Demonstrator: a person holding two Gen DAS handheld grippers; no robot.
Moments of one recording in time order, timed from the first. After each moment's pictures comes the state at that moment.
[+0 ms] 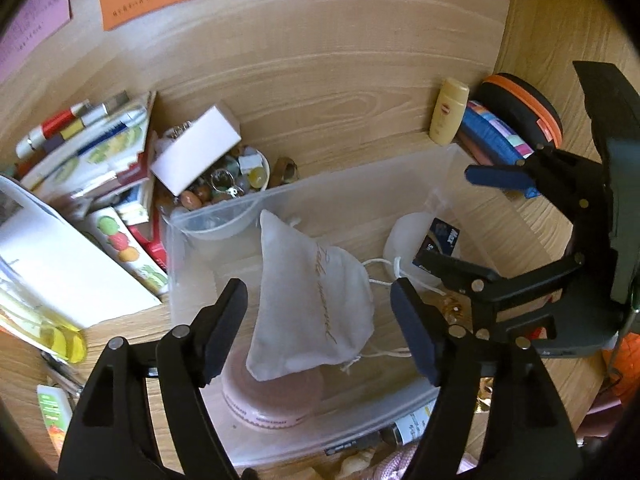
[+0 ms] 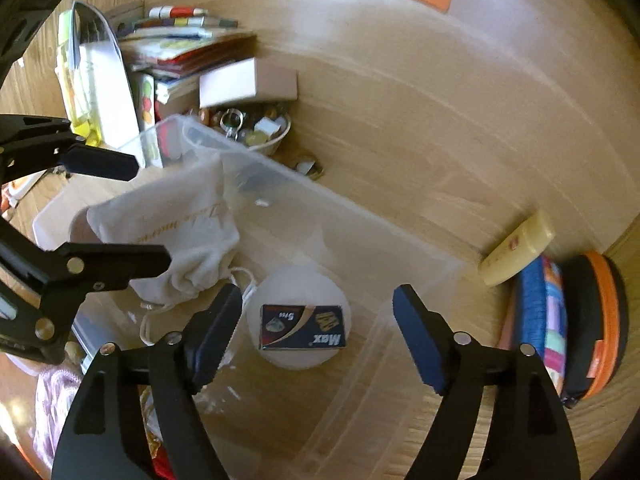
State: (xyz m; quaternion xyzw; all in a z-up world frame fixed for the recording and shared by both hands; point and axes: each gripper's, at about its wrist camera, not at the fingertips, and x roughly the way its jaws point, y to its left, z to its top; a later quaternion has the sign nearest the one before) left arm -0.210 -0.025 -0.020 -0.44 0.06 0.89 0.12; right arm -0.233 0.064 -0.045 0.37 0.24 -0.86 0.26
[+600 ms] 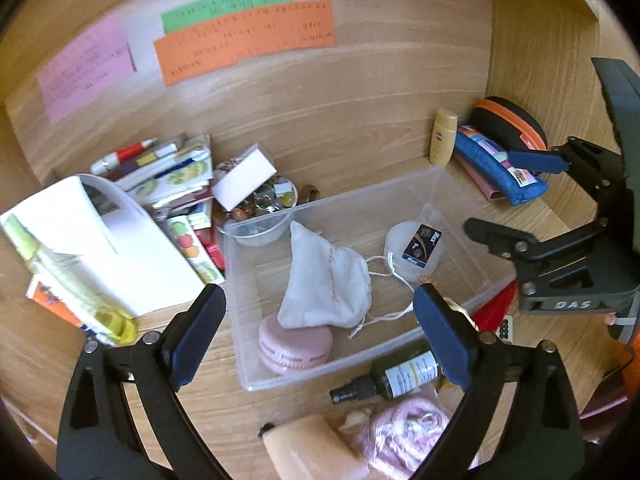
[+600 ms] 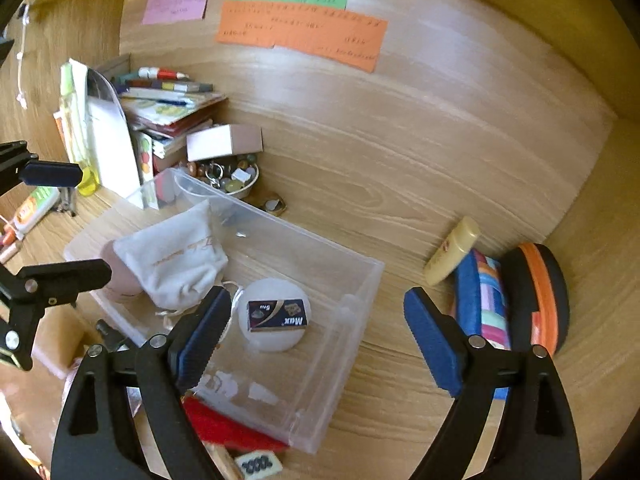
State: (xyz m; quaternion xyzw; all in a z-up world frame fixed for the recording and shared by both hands) left arm -0.146 -0.024 0.023 -0.37 0.09 0.92 0.07; right arm -0.191 0.099 0.008 0.32 0.20 -0.90 0.22
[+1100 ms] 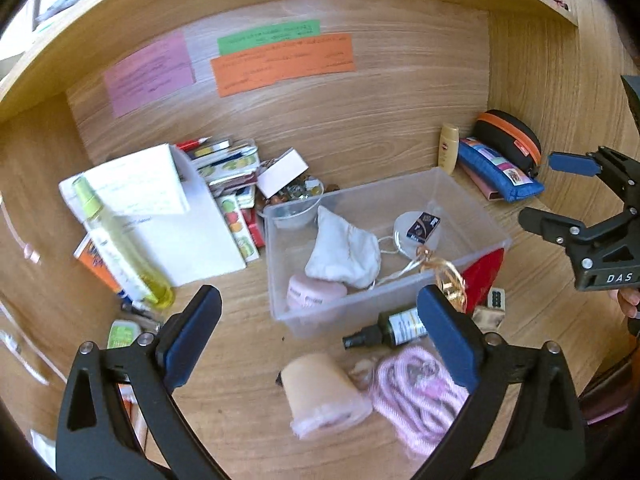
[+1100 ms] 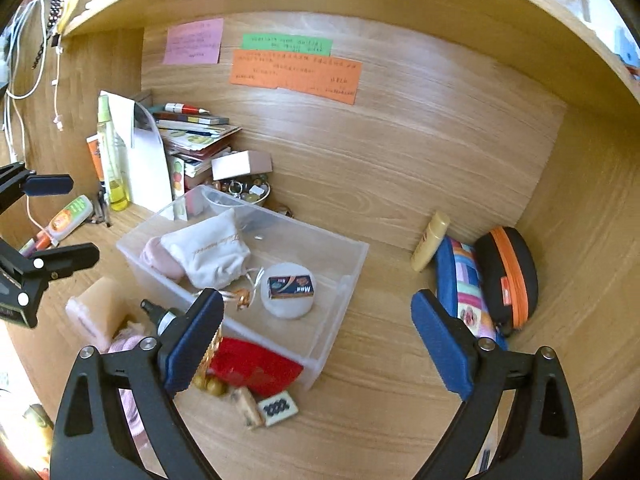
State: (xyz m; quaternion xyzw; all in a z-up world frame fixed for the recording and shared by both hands) left arm -0.068 -0.037 0.028 -0.33 0.08 0.94 0.03; right arm -0.119 0.137 0.030 0.28 0.17 -0.92 0.23
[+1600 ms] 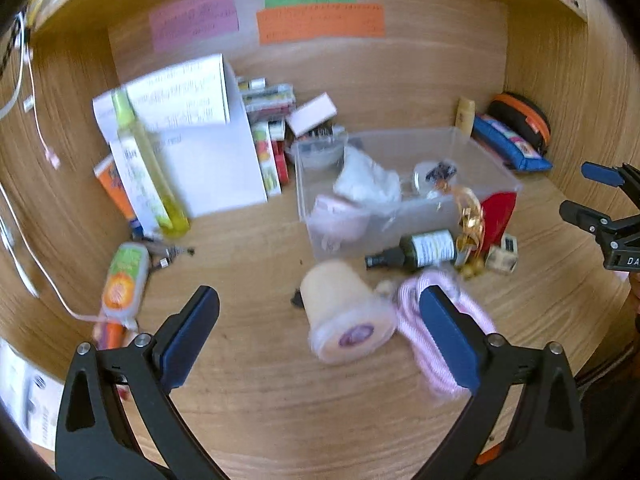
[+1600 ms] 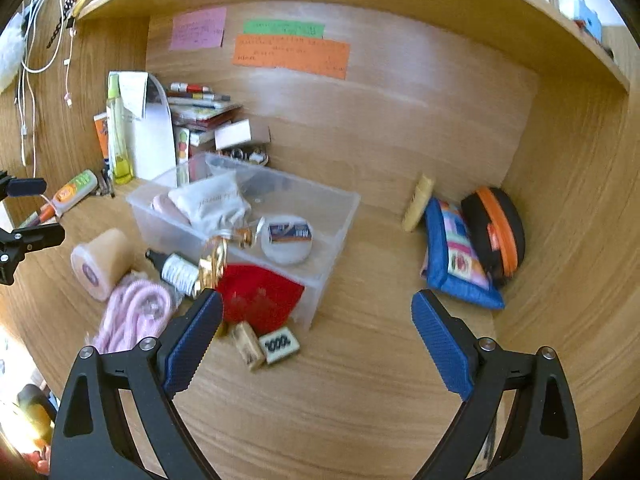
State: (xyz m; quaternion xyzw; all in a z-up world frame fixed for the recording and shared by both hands) left arm -0.021 -0.065 -0.022 -0.36 0.04 0.93 0.00; right arm -0.078 0.166 -0.007 0.29 0.16 -0.92 0.21
